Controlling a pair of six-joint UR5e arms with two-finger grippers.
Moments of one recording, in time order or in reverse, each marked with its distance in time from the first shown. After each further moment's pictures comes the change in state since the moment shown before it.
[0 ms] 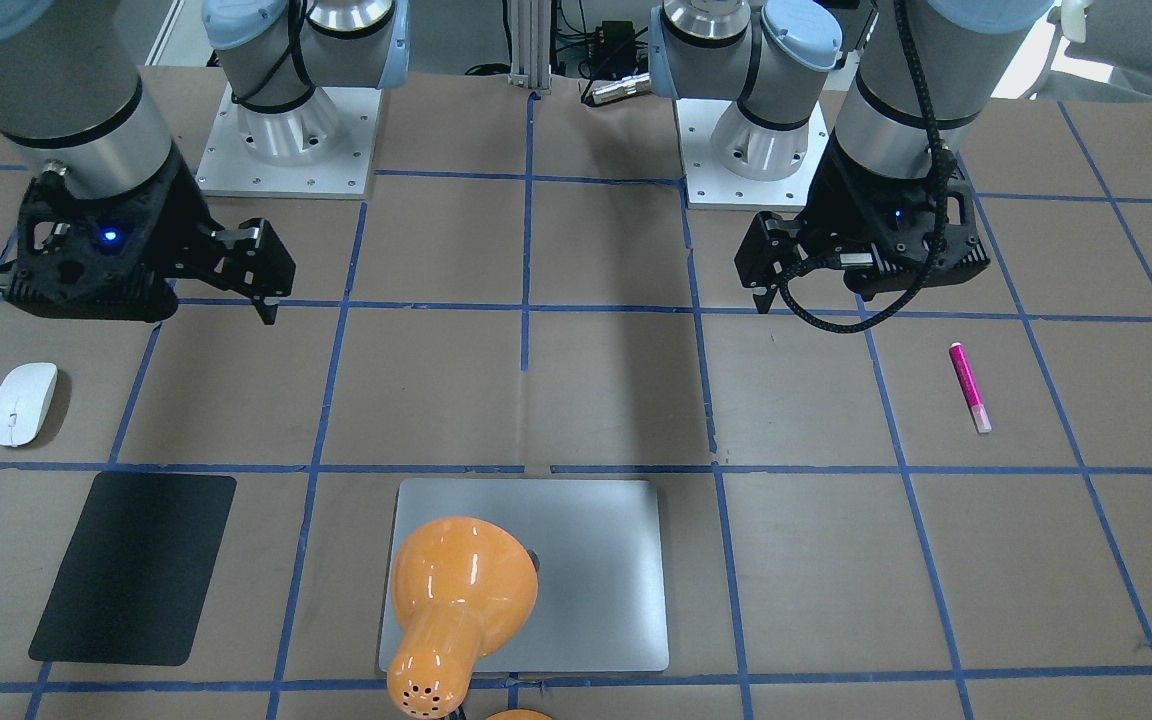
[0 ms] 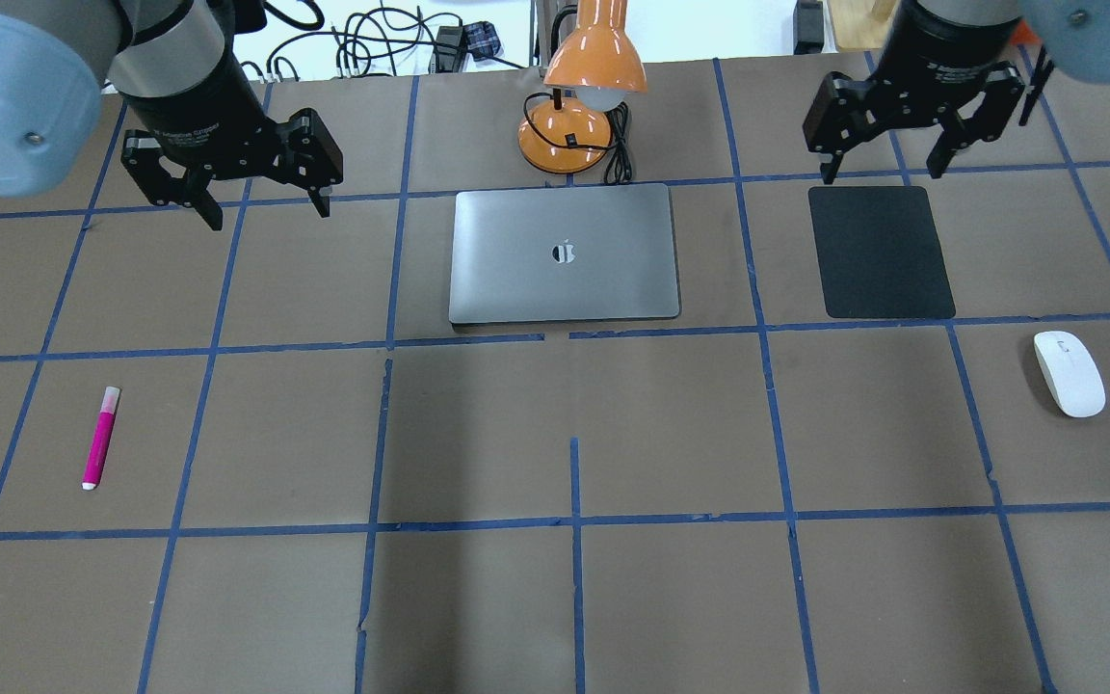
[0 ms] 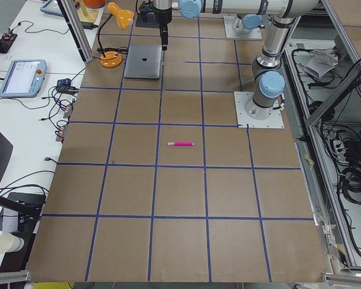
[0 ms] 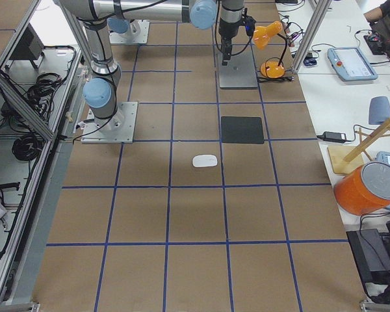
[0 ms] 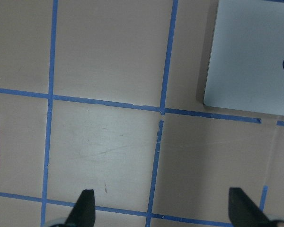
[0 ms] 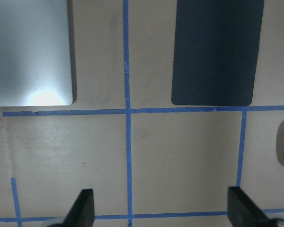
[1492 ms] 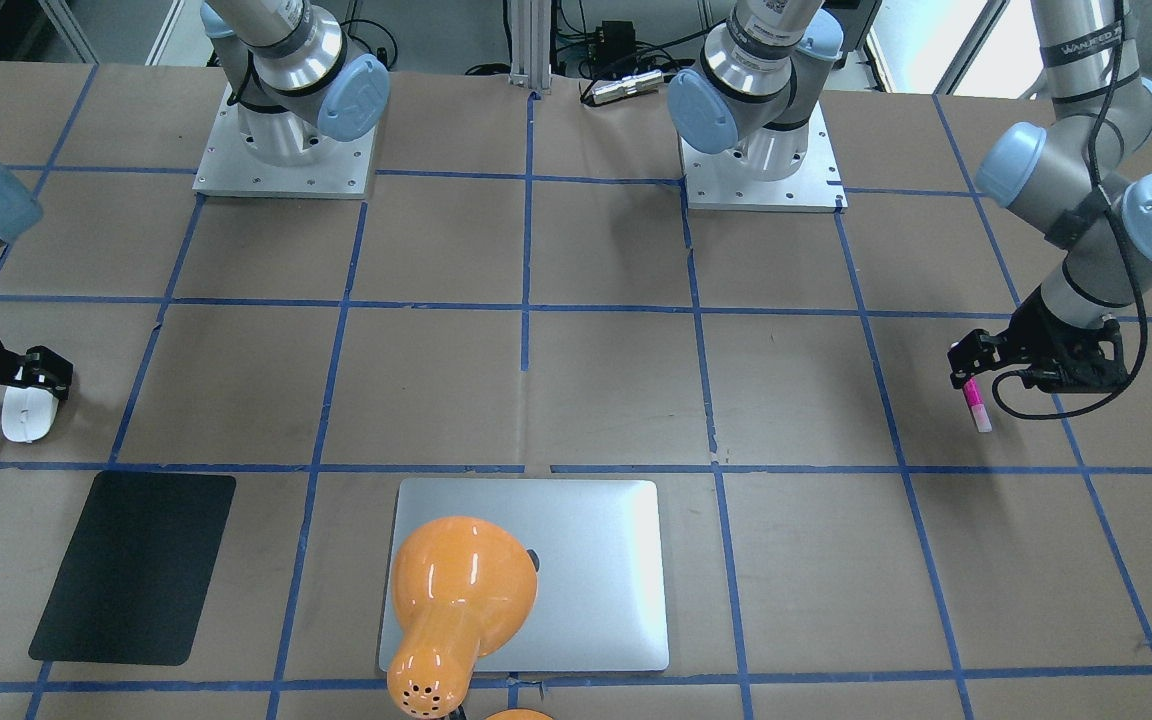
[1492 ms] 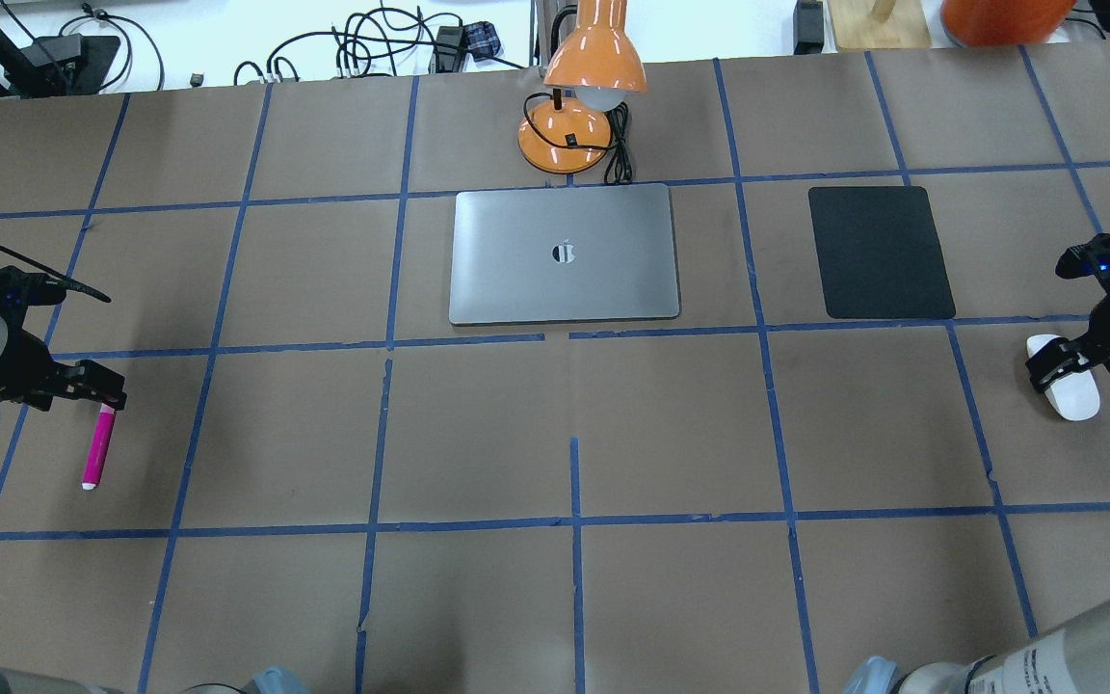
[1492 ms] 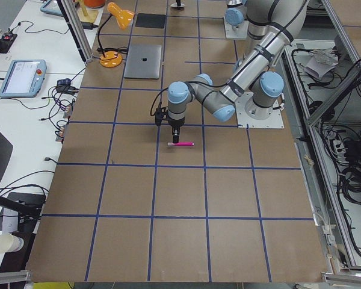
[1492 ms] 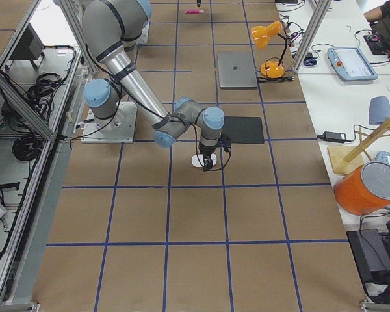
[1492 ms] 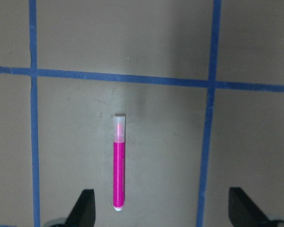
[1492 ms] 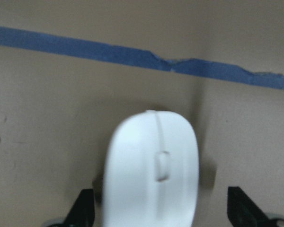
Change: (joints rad) left arm 0.712 -0.172 -0.594 0.777 -0.038 0.850; right arm -0.538 0.231 0.539 -0.839 -0.094 -0.720
